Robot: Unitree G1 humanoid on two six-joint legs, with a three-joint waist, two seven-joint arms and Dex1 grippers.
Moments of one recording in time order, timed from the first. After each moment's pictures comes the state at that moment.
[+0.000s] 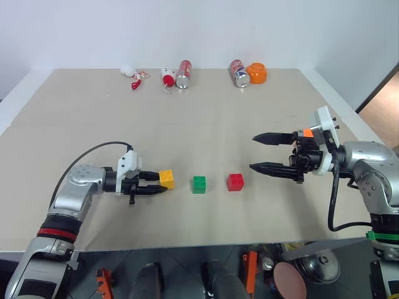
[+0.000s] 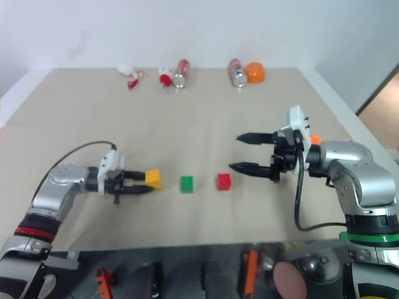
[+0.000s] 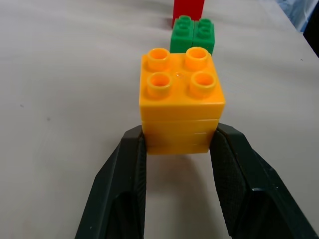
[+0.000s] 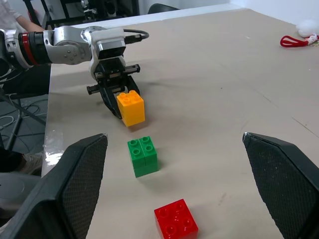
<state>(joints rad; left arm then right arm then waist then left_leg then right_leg) -0.52 0.60 -0.12 0.40 -0.30 0.04 -1.39 -0.52 -0.84 -0.12 -0.09 0.62 0.56 1.26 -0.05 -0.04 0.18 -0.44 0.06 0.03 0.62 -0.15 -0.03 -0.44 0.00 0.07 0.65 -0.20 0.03</state>
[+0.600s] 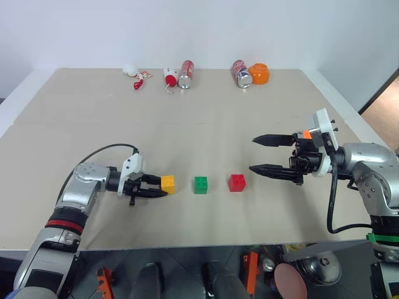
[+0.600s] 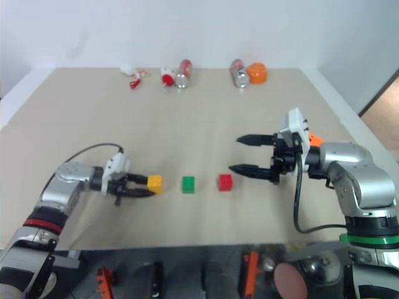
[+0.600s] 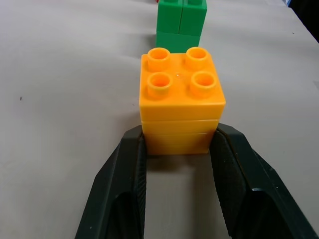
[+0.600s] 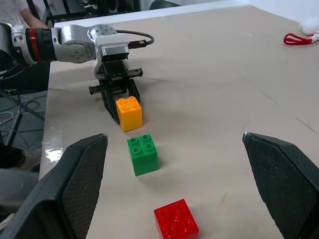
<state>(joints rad) -0.58 0.56 -0.14 0.52 -0.24 -0.03 -1.47 -0.50 -0.84 -0.12 -0.09 0.61 0.55 1.26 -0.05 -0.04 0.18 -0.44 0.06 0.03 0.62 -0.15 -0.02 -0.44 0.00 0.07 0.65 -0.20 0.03</state>
